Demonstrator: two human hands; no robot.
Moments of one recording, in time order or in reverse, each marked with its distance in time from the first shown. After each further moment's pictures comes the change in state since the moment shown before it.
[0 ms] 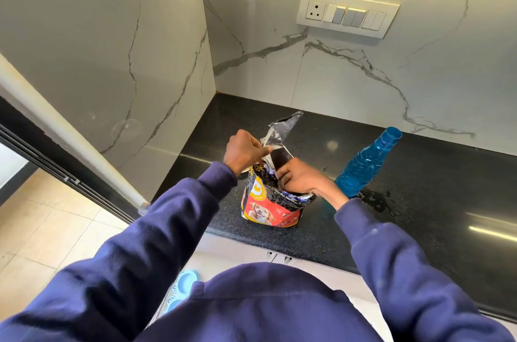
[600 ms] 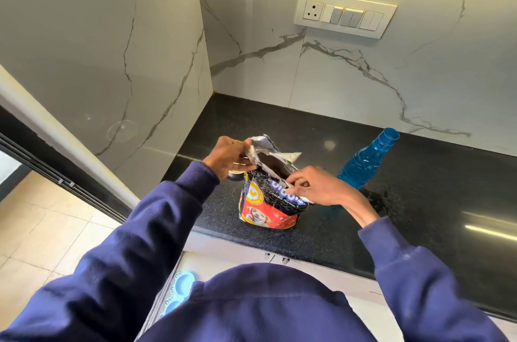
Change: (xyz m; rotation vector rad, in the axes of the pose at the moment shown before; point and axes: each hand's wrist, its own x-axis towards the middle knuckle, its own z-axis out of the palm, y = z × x) left_hand -0.008 -0.011 -0.029 -0.689 -0.220 -0.271; right_hand -0.039 0.028 -0.020 -0.167 -0.001 -0.239
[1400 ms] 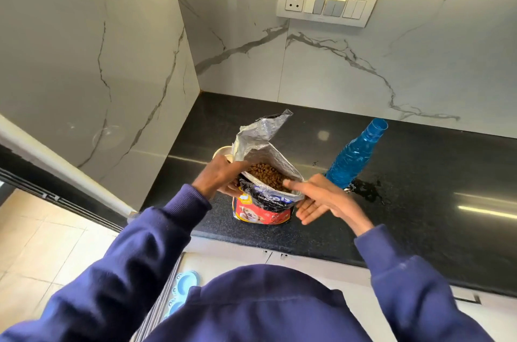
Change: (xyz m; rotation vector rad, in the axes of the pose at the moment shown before) left_hand -0.019 -0.021 0.005 0.443 -0.079 -0.032; right_hand -0.018 0.017 0.022 0.776 0.025 0.579
